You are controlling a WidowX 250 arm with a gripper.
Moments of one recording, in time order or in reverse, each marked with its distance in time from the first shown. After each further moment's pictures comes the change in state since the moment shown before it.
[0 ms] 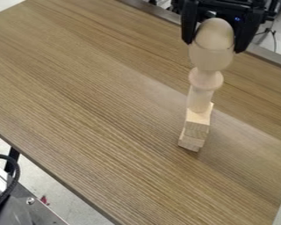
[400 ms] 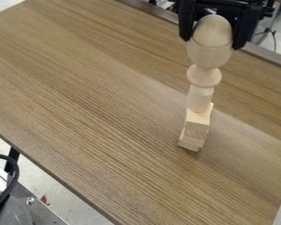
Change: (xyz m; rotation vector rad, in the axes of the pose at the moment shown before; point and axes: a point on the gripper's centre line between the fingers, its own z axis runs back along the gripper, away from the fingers) arm 0.001 0.004 0.004 -0.002 -0.003 0.007
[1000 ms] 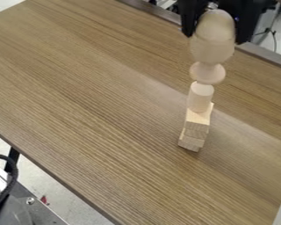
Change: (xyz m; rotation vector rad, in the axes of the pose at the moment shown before) arm 0.000 -0.002 0.004 -0.020 0.014 0.002
